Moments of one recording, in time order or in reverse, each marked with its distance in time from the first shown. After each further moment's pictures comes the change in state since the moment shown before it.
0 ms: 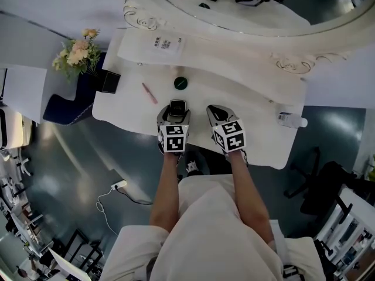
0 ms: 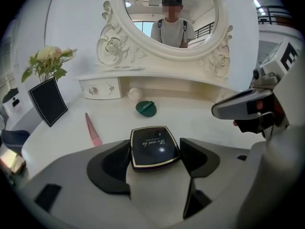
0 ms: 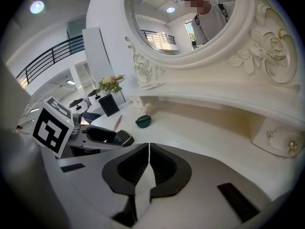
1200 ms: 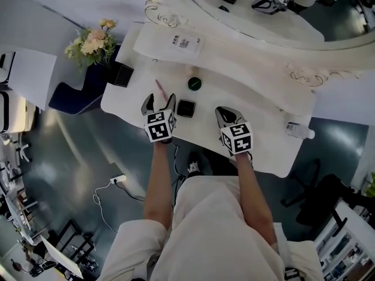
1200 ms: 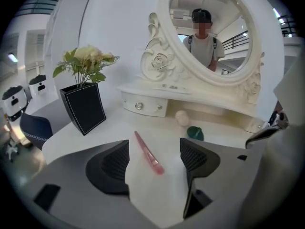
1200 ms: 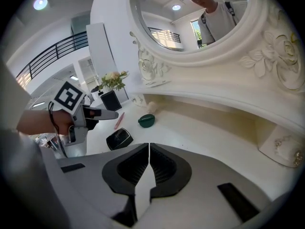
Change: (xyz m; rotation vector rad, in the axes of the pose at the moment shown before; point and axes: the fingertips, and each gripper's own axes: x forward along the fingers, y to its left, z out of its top) left arm -0.031 0.122 0.050 -0.185 -0.140 0.192; right arm 0.013 0.007 0.005 -0.053 0.028 0.020
